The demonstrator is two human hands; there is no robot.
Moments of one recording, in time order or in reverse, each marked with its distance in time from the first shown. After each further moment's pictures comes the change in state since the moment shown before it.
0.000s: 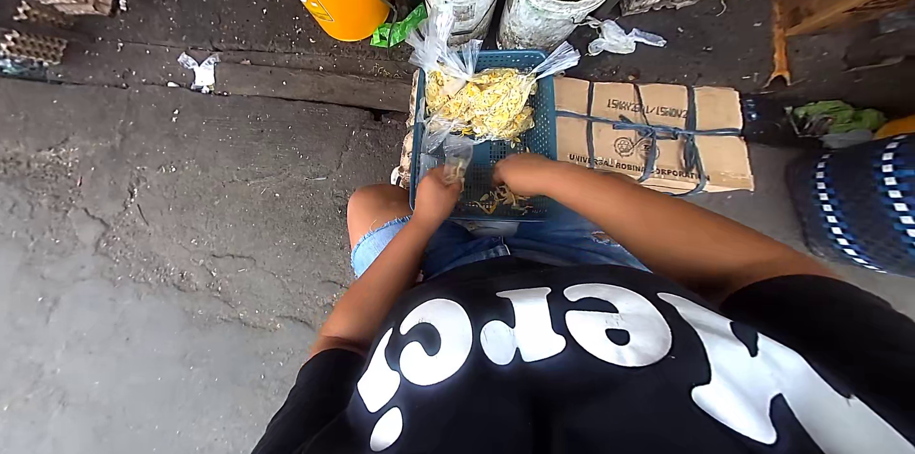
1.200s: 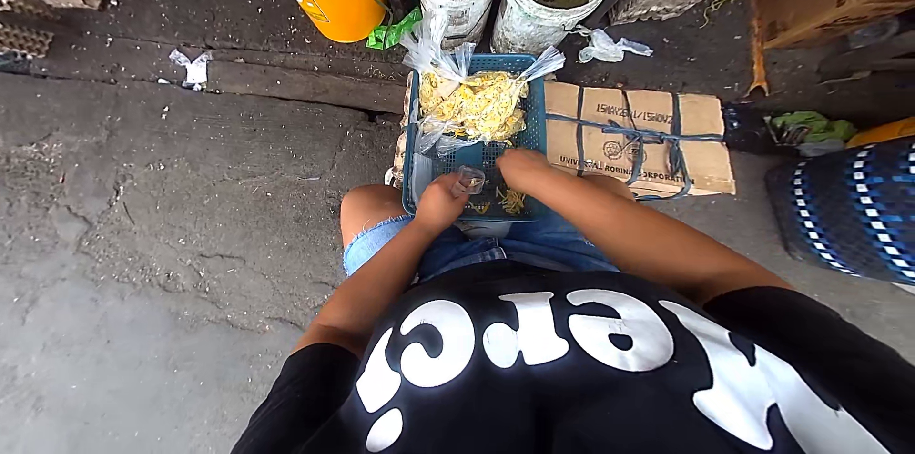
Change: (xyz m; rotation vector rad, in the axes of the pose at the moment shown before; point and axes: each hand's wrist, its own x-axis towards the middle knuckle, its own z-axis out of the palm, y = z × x) left_hand 0.002 -0.017 0.025 0.065 -0.088 0.230; right_hand -0.012 -0.009 -0.009 0.074 0.049 0.352
